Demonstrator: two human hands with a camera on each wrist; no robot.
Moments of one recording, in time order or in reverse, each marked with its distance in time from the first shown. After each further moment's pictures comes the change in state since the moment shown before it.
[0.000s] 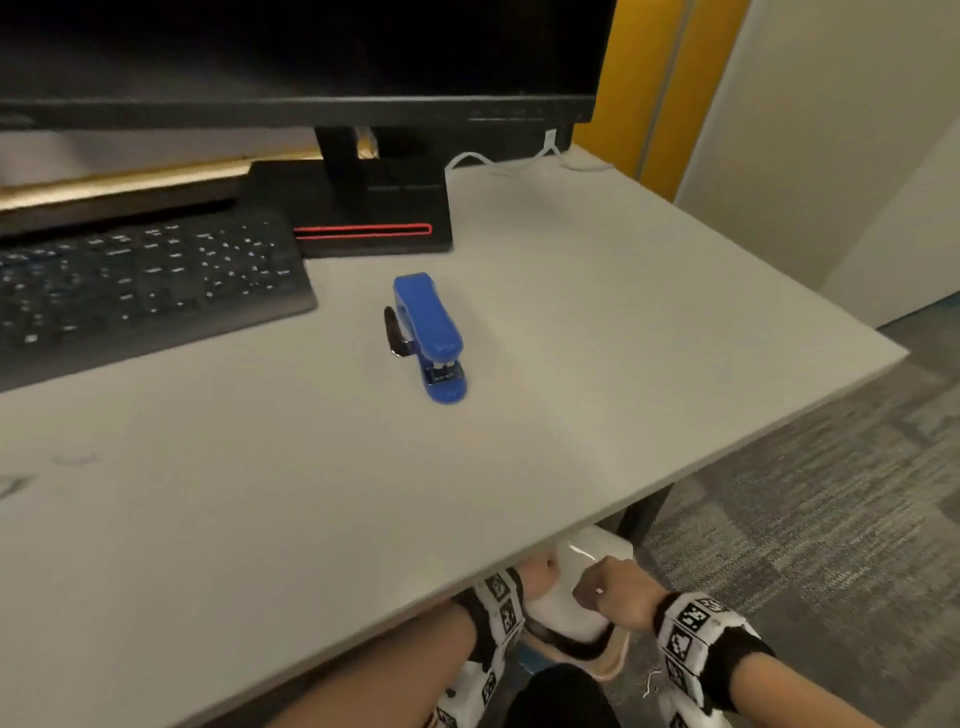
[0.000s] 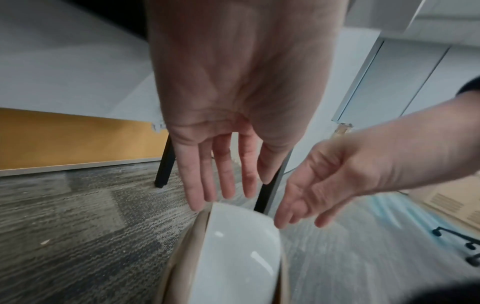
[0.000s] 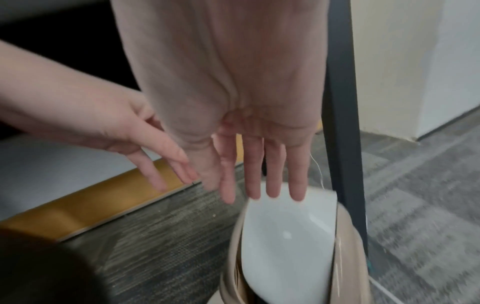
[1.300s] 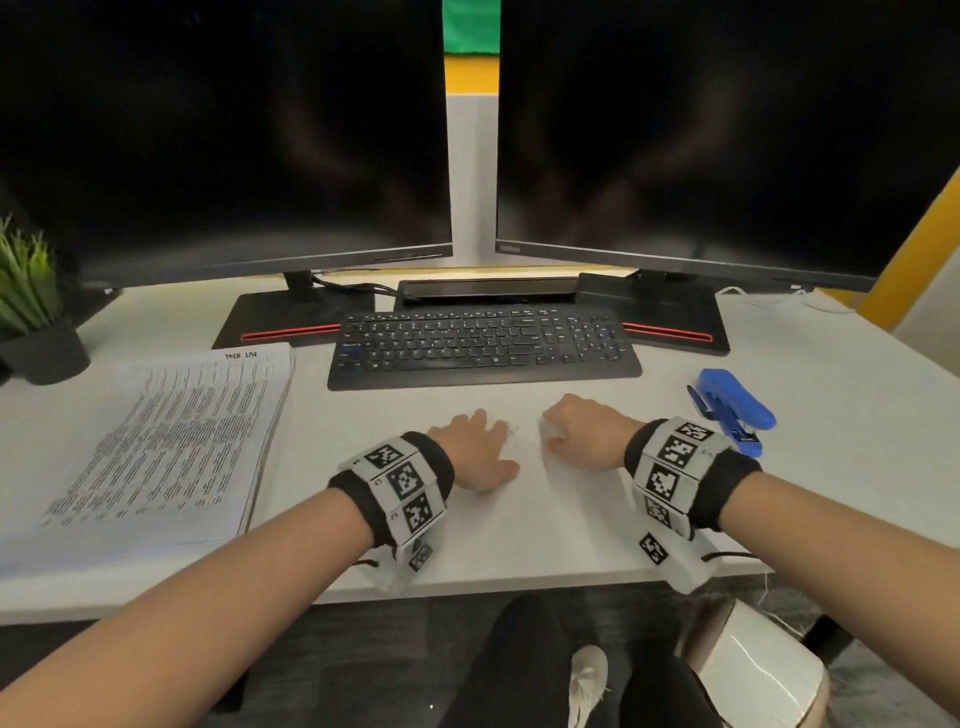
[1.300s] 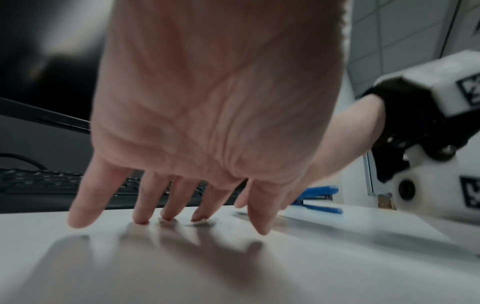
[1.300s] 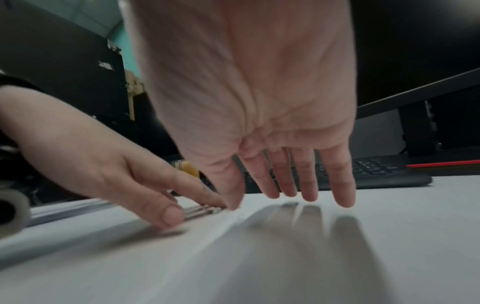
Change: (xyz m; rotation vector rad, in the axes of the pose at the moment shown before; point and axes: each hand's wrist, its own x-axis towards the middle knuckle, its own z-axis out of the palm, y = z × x) left_hand -0.328 -0.173 -0.201 0.278 0.287 -0.346; right_hand -0.133 -0.412 -0.065 -0.641 0.243 -0.525
